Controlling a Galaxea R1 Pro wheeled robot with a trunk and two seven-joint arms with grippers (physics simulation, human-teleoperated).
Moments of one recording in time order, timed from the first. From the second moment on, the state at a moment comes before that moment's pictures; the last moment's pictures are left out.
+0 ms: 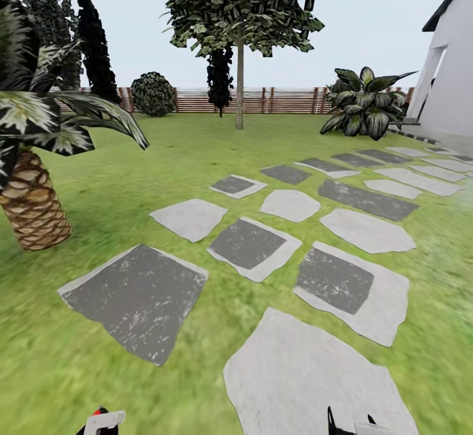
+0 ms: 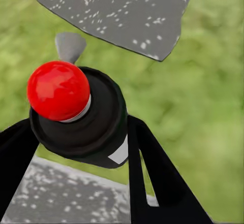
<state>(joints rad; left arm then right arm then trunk) -0.29 0.15 0.04 -0.25 0.10 -0.44 0.01 -0.33 -0.04 -0.05 -0.03 0.00 -0.87 -0.15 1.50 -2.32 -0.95</state>
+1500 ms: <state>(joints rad) -0.29 0.15 0.04 -0.25 0.10 -0.44 0.01 -0.33 -0.04 -0.05 -0.03 0.00 -0.87 -0.15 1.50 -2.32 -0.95</state>
